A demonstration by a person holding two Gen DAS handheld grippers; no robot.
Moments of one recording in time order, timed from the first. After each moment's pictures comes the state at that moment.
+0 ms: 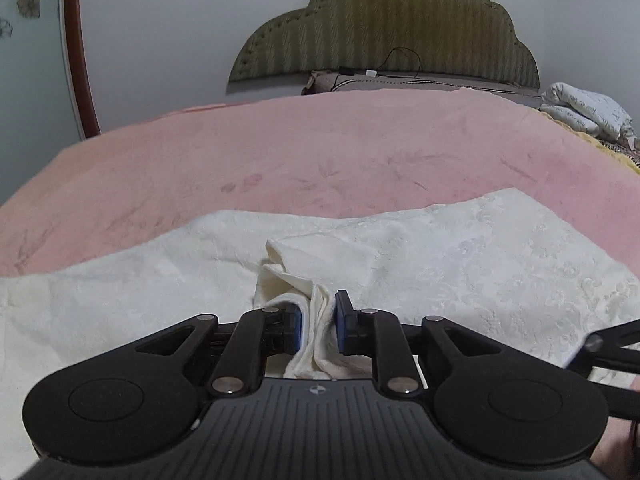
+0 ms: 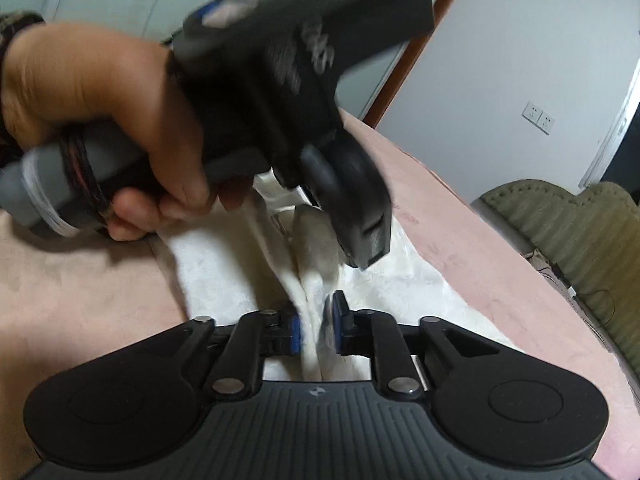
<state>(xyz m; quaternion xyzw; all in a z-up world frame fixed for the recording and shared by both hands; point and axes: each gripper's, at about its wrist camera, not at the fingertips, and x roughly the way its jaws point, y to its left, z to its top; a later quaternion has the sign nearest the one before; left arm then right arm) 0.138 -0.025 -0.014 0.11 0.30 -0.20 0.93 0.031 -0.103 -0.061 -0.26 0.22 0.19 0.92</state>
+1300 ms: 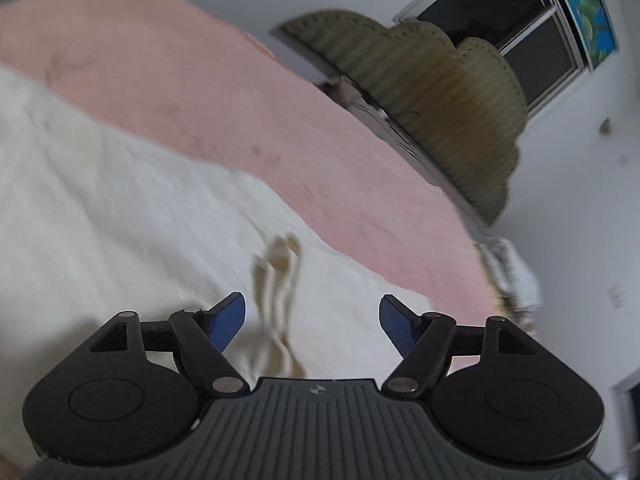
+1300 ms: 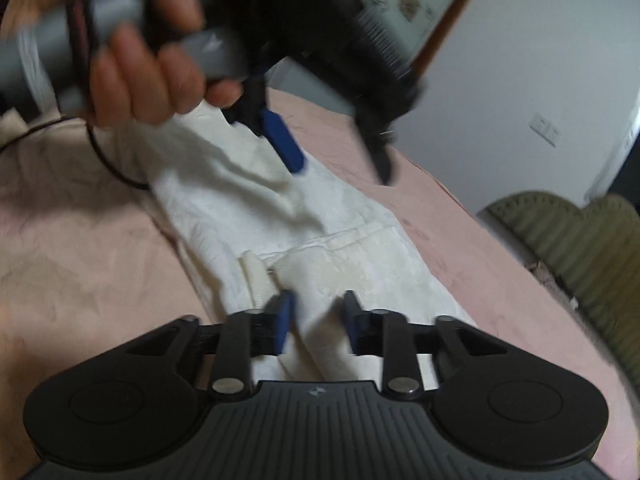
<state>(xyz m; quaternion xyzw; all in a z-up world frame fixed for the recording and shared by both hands) 0.144 0.088 0.020 -0.28 0.41 -0.25 0.83 0.035 -0.084 -0.056 -0.28 0.20 0.17 0.92</state>
